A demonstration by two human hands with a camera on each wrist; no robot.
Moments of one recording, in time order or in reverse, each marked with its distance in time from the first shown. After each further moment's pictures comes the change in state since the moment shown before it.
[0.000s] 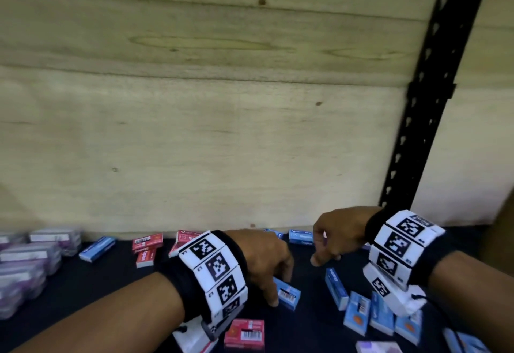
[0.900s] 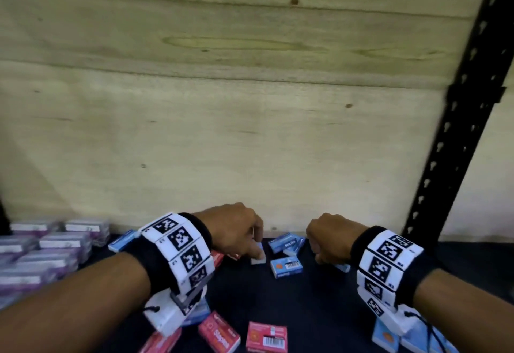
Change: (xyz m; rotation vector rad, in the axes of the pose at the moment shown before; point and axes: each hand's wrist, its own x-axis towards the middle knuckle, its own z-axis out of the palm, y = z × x) left_hand -0.038 -0.071 -0.001 -0.097 0.288 -0.233; right_hand 0.035 -0.043 0.012 -0.201 0.193 -0.059
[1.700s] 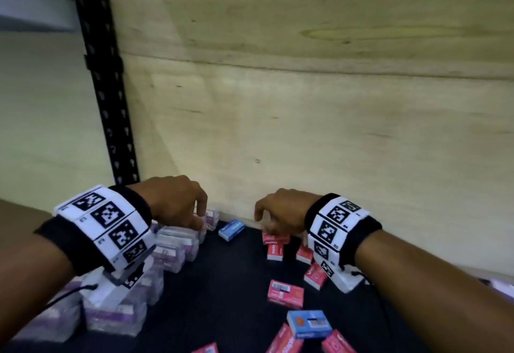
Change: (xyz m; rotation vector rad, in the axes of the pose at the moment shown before) left_hand -0.162 -0.186 -0.027 0.179 -0.010 -0.595; right_hand 0.102 -0.216 -0.090 0.000 0.115 -0.536
